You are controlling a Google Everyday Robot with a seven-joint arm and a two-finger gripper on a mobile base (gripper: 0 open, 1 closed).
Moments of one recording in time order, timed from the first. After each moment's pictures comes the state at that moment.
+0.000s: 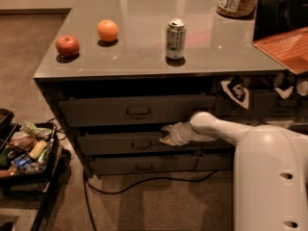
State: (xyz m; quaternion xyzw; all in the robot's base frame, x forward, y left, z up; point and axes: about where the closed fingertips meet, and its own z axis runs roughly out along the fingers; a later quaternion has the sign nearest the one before) arm 0.703 -0.057 0.425 -0.62 0.70 0.13 0.34
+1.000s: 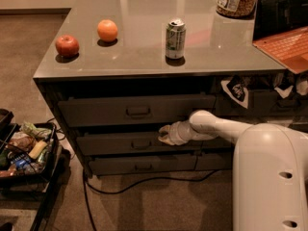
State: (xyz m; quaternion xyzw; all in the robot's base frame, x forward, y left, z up) arm 0.695 -0.053 0.430 -0.62 0.69 0.14 0.33
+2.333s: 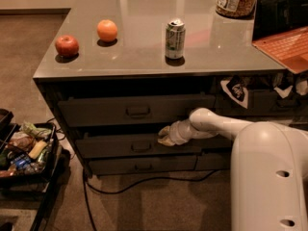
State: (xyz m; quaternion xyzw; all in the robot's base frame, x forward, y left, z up) arm 0.693 -0.050 0.437 -0.62 0.70 0.16 0.32
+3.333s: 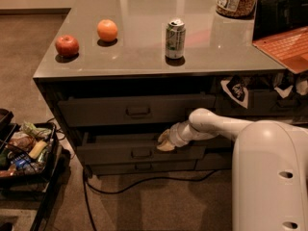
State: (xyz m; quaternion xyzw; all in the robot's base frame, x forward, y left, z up) arm 0.673 -0.047 0.438 -0.62 0.70 0.18 0.30
